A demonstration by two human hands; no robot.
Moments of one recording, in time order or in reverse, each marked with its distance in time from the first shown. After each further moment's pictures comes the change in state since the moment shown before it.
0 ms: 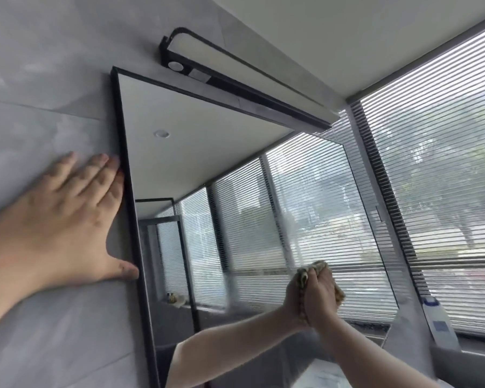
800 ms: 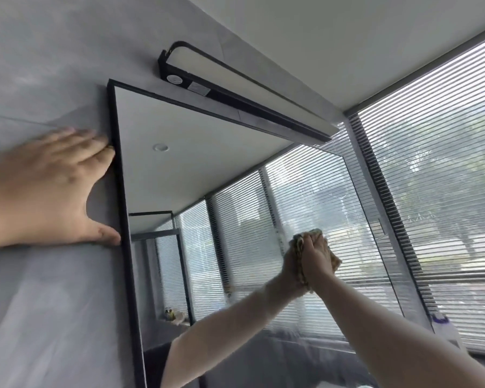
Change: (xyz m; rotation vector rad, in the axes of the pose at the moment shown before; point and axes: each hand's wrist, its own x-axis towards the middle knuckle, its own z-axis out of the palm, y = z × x) left_hand 0.050 -0.041 -0.016 0.028 0.047 0.011; right_hand 0.073 -0.083 0.003 0.014 -0.011 -0.066
